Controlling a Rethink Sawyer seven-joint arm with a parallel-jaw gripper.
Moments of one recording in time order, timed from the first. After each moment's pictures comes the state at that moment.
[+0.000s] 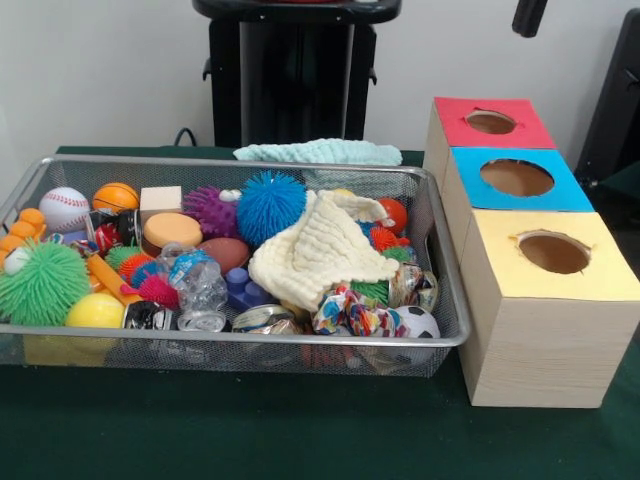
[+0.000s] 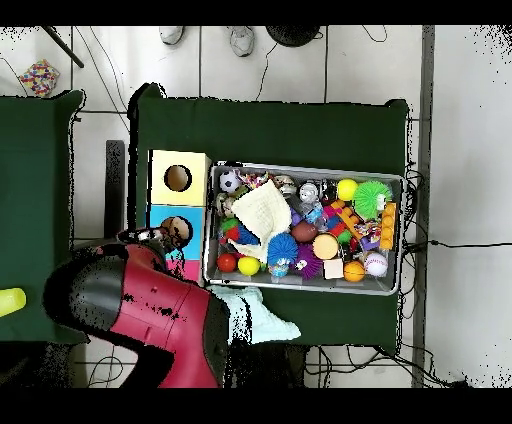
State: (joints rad) arm 0.53 -0.71 -0.68 1.68 0.57 0.76 2.67
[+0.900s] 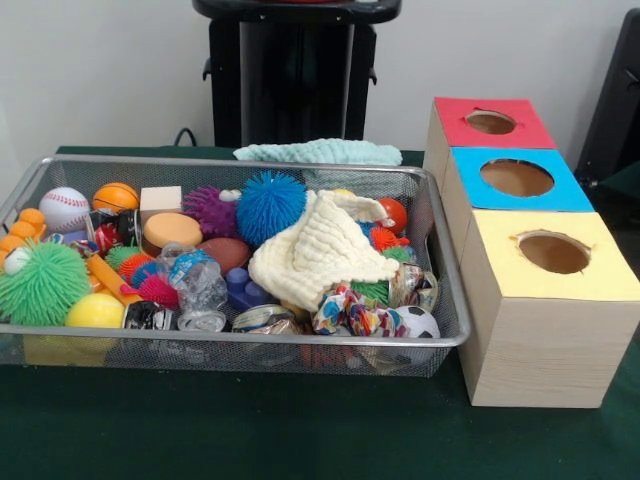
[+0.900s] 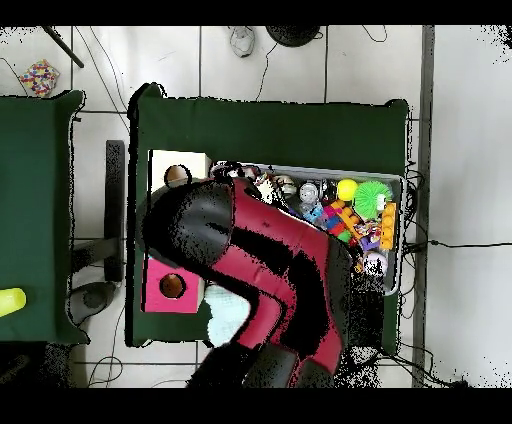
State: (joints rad) arm 0.23 -0.70 -0.68 1.40 0.37 0.86 2.67
